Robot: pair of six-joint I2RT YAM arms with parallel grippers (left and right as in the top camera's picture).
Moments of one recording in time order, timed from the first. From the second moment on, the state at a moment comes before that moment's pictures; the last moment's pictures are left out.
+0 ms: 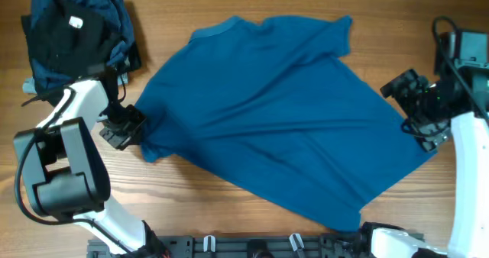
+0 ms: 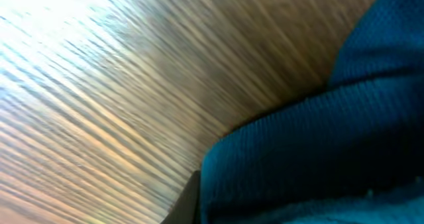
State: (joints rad) left arm 0.22 1.89 1.13 -0.98 0.07 -0.61; right arm -0.14 1.37 1.48 -1.46 0.02 0.84
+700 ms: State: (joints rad) left arm 0.23 1.89 1.13 -1.00 0.07 -0.61; right arm -0.14 1.77 1.10 -1.08 0.00 1.08
